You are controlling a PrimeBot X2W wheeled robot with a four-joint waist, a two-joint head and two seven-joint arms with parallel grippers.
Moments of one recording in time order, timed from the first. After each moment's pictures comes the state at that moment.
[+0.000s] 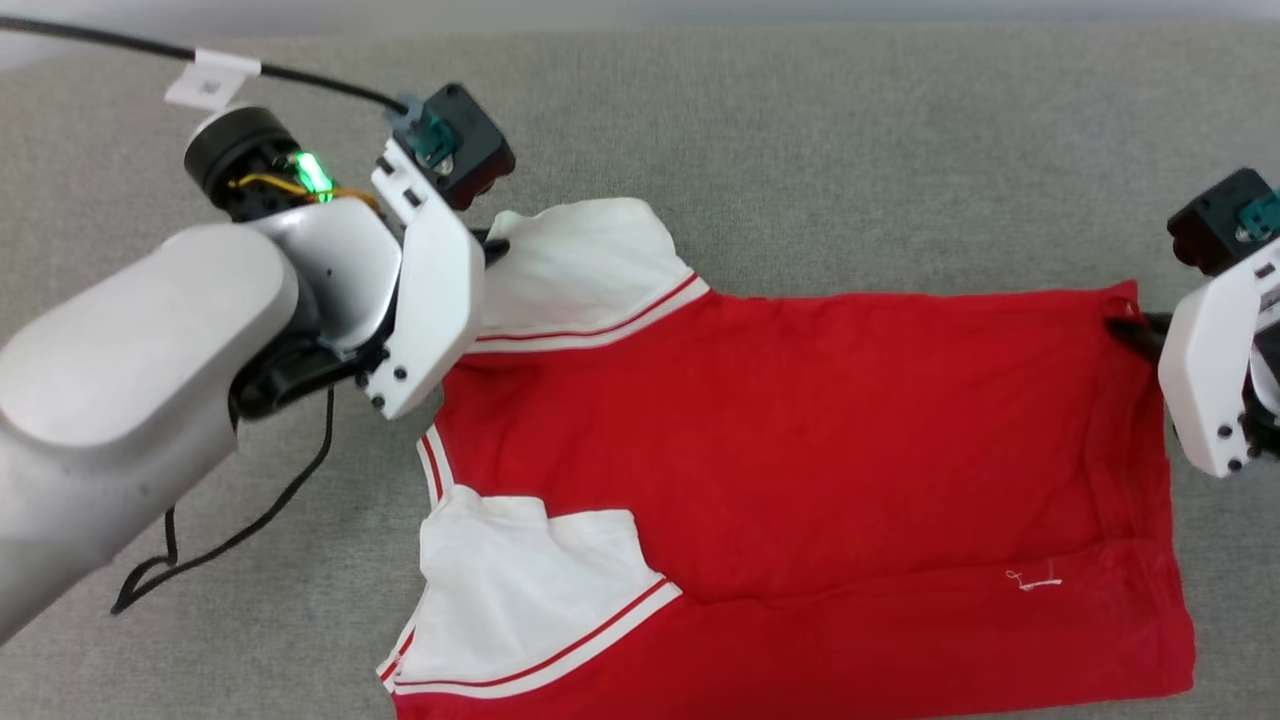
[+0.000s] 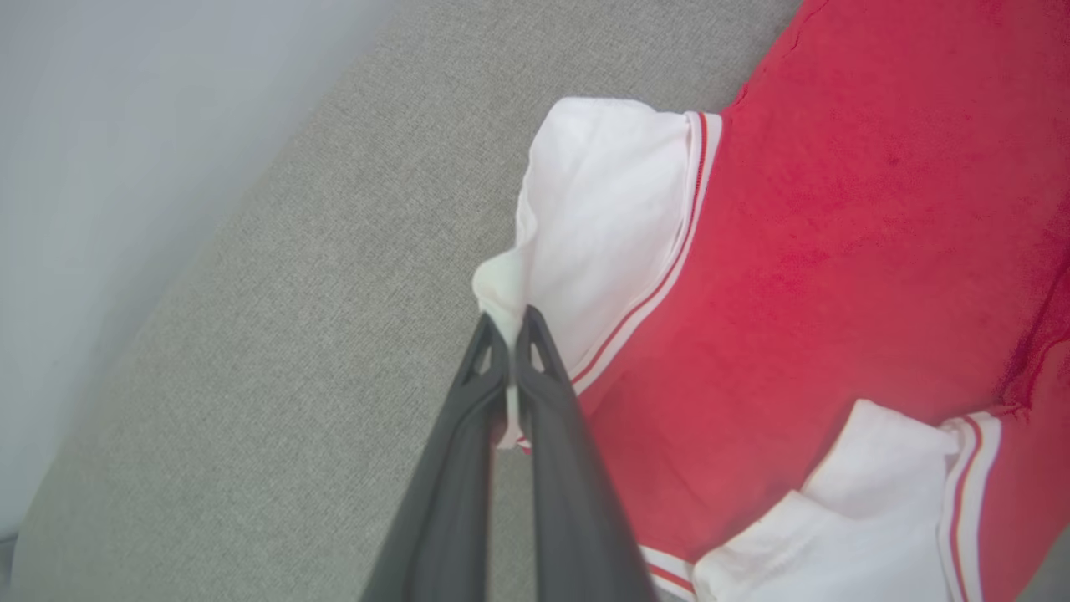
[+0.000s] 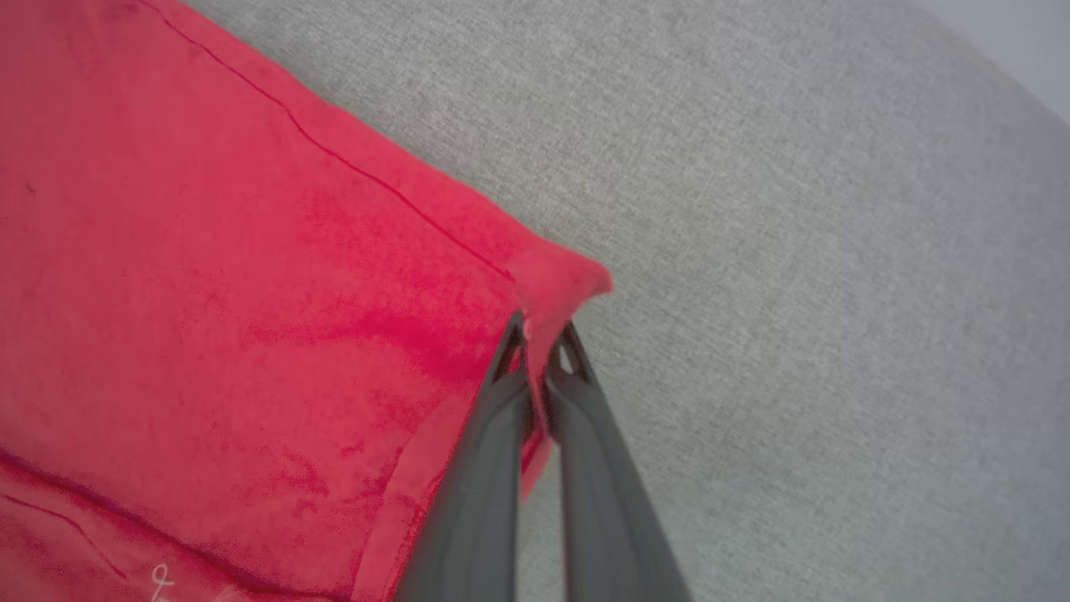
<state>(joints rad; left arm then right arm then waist) -1.26 0.73 -1.26 0.20 -0.97 -0.12 0.52 -0.82 -0.81 0.79 0.31 0.81 0.13 0.57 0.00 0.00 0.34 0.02</state>
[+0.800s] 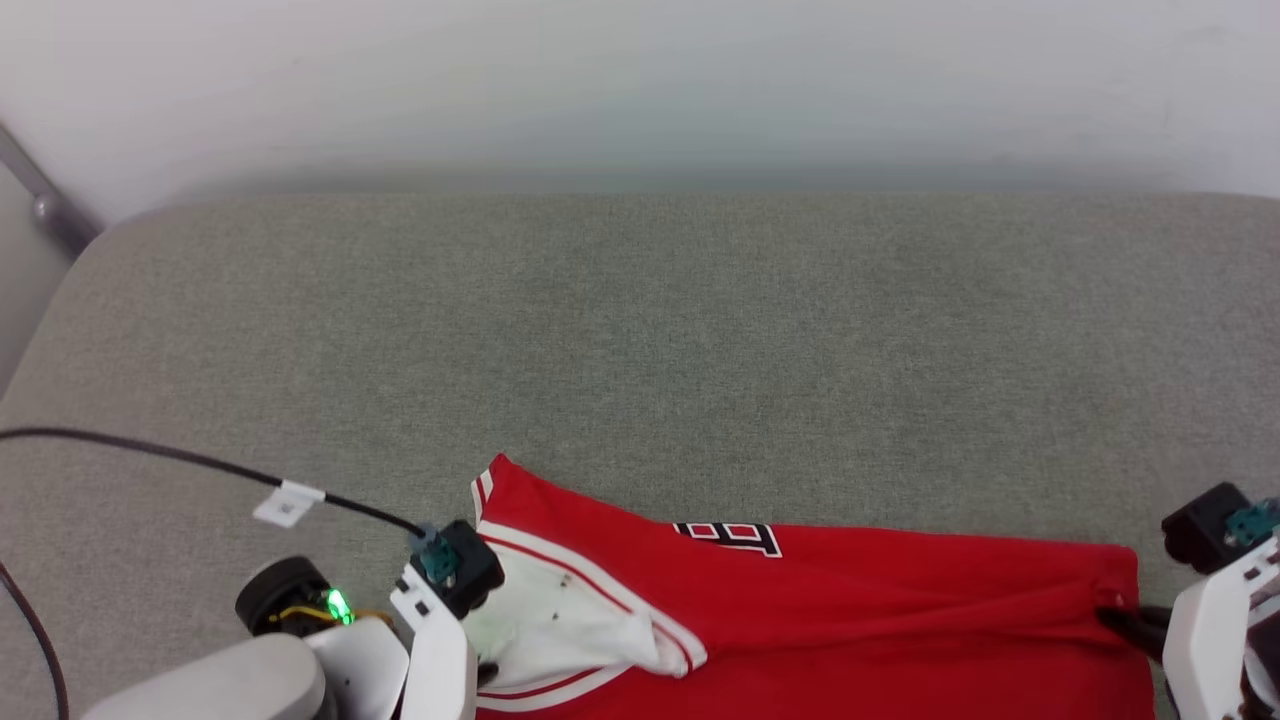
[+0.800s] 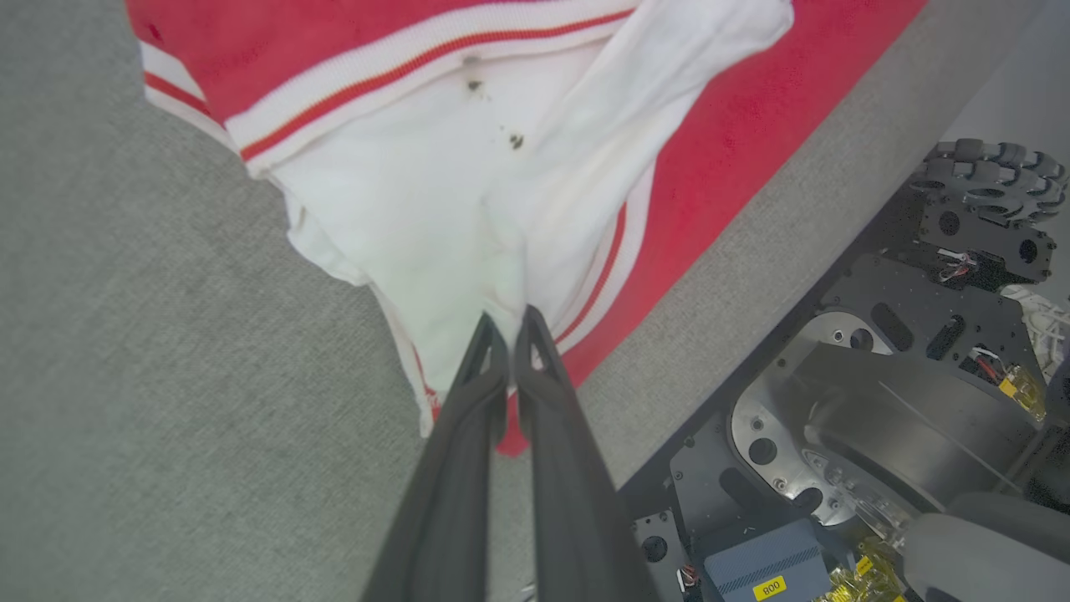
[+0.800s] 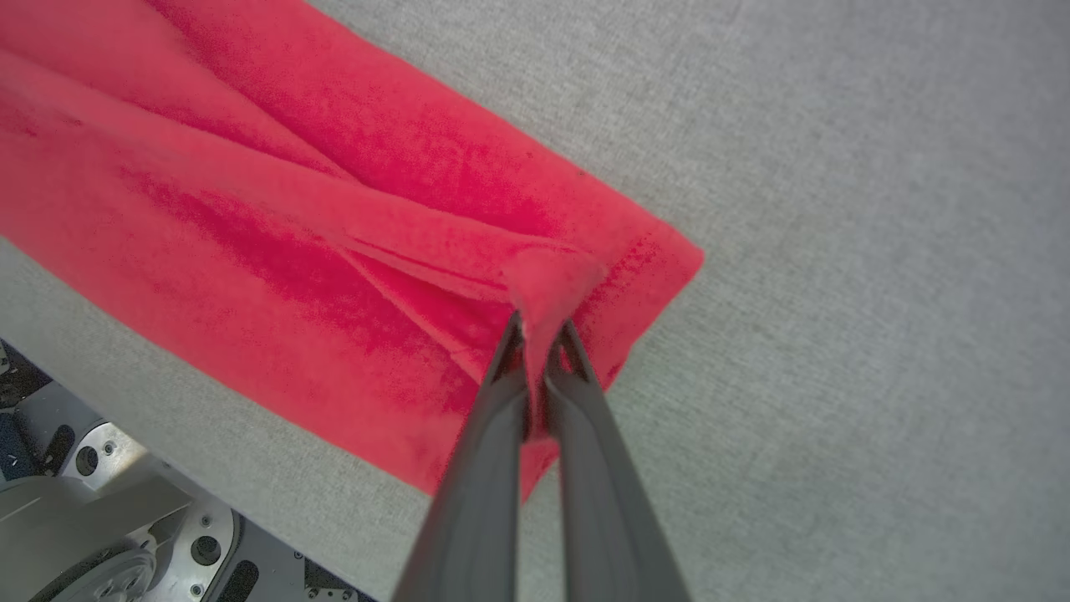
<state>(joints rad) -0.68 0.87 -1.28 -0.07 -1.00 0.01 0.52 -0.32 -0.90 0.74 0.21 0.86 0.13 0.37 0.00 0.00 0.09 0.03</state>
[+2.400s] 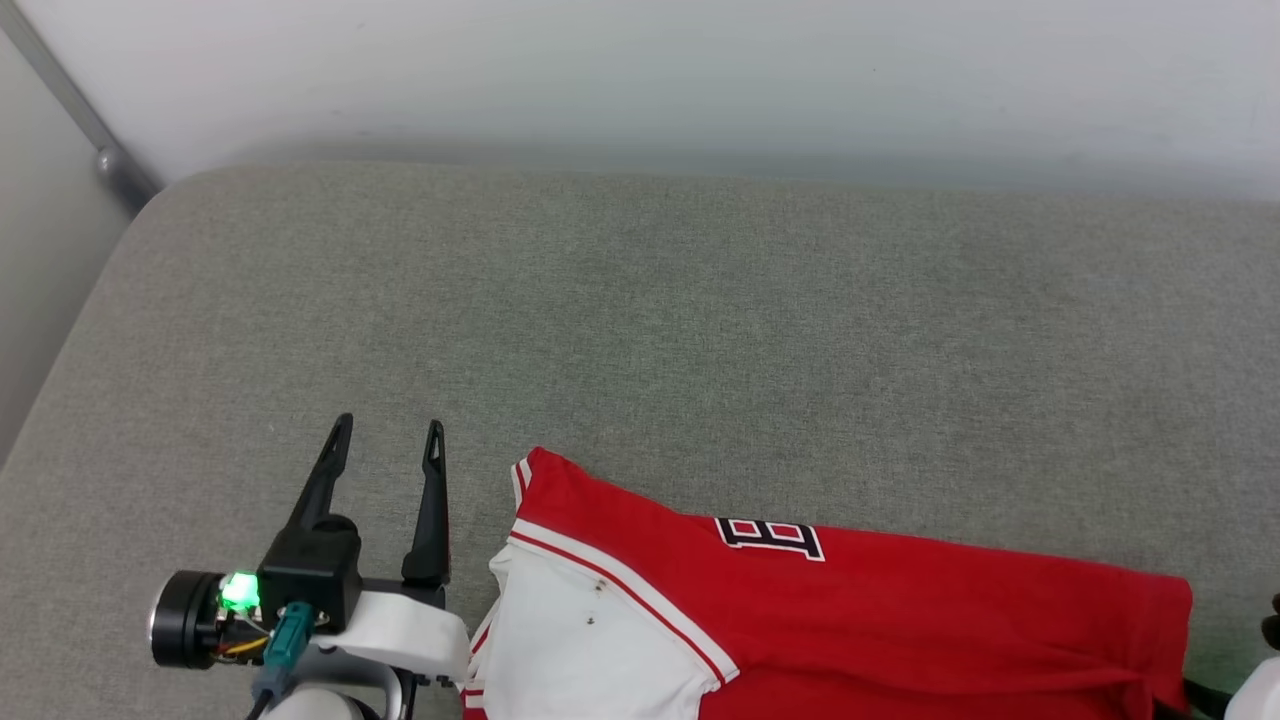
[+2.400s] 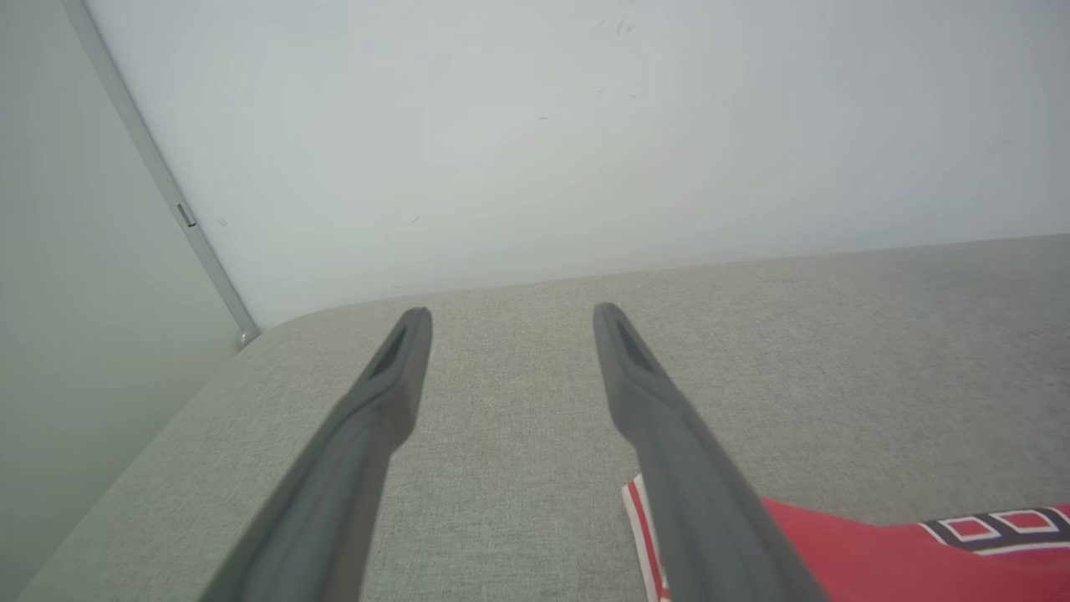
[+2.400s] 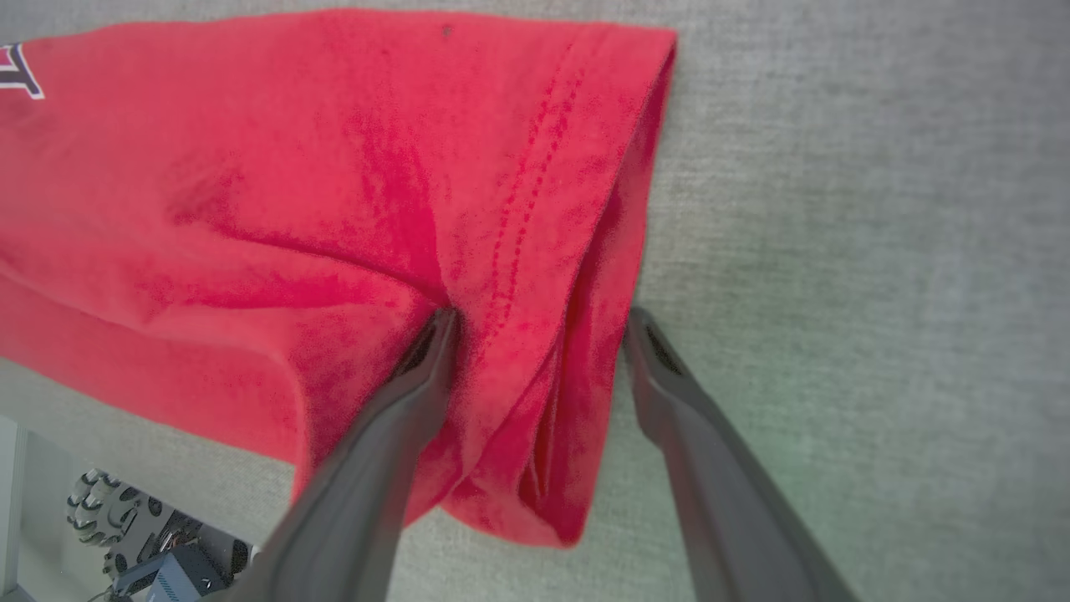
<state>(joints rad) -0.22 0.58 -0.67 -0.06 -0.56 0.55 -0.26 0.04 -0.70 0.29 0.28 0.95 0.13 0.38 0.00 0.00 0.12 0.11</state>
